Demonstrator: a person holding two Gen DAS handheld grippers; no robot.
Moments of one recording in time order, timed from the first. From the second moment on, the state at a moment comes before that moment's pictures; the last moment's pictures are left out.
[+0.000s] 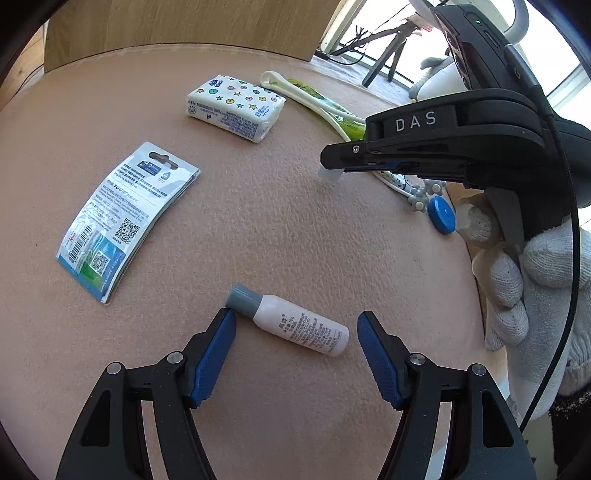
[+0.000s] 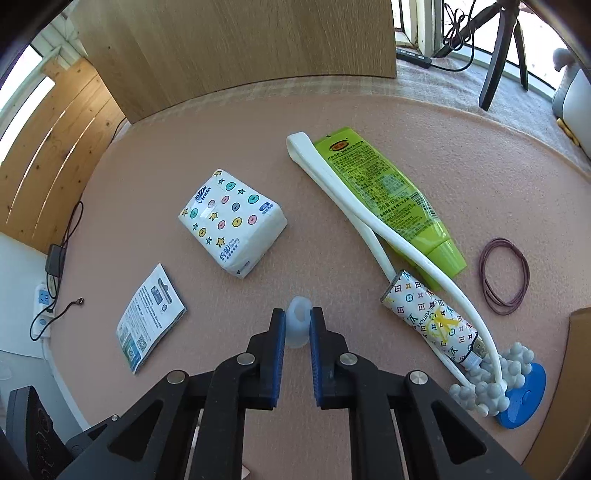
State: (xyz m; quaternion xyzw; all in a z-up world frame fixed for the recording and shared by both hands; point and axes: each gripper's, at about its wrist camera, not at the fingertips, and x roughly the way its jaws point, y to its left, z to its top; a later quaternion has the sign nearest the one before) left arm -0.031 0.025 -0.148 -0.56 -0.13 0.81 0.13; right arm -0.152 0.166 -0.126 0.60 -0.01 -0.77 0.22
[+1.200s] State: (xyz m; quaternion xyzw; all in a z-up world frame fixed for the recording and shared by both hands) left arm -0.047 0.071 -0.124 -0.52 -0.10 0.83 0.16; right arm -0.057 0.340 -0.064 0.52 -0.15 -0.82 0.17
